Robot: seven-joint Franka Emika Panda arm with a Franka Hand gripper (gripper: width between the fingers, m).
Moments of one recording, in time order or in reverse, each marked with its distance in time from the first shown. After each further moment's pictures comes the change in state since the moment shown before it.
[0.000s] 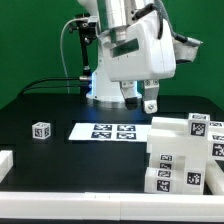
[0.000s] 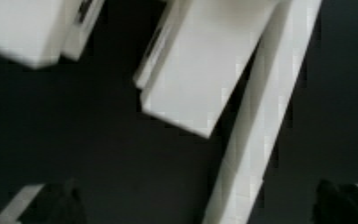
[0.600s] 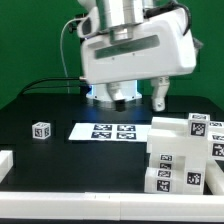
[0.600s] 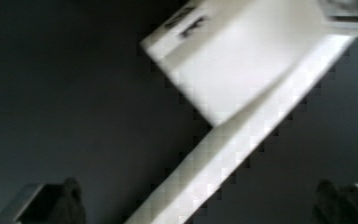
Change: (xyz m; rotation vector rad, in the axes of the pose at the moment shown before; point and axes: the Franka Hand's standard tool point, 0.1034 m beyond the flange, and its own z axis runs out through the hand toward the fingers) arm 0.026 0.016 -0.004 -0.006 -0.006 -0.510
